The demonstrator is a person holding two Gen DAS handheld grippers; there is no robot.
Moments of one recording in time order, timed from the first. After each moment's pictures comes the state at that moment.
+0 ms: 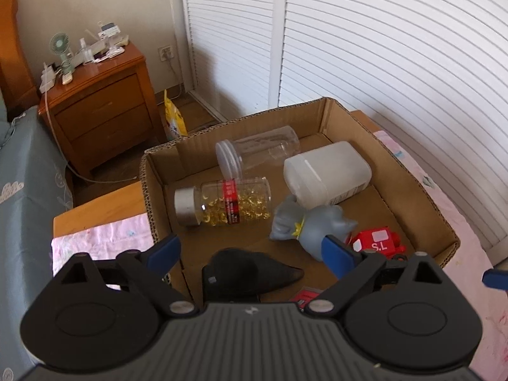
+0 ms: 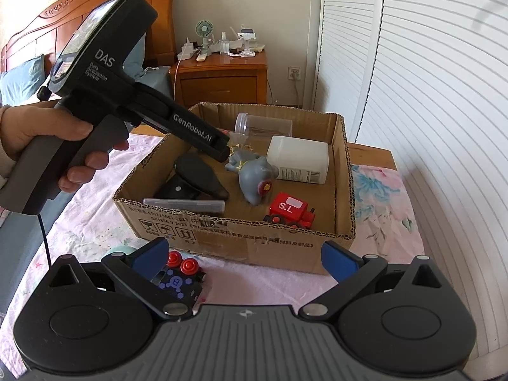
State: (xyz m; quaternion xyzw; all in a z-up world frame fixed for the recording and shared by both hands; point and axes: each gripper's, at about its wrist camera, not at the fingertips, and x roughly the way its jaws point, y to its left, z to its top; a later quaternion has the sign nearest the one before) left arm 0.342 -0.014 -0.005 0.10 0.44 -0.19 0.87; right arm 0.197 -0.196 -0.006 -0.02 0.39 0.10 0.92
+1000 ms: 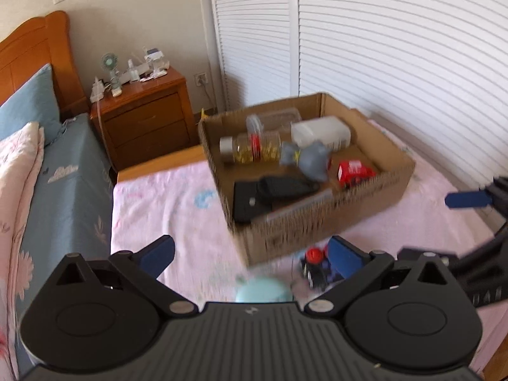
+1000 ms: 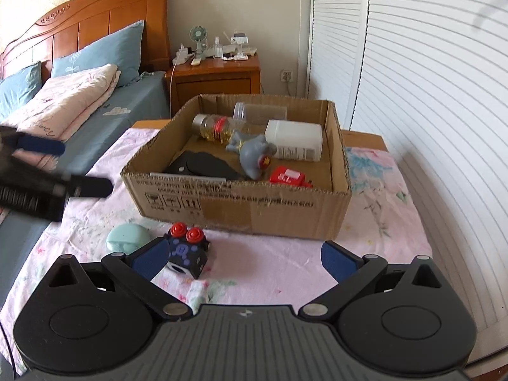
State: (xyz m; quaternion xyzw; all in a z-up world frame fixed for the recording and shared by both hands) left arm 0.183 0.042 0.006 0.10 0.37 -0.14 0.91; right arm 0.155 -0.197 -0.026 -0.01 0.37 0.09 0.92
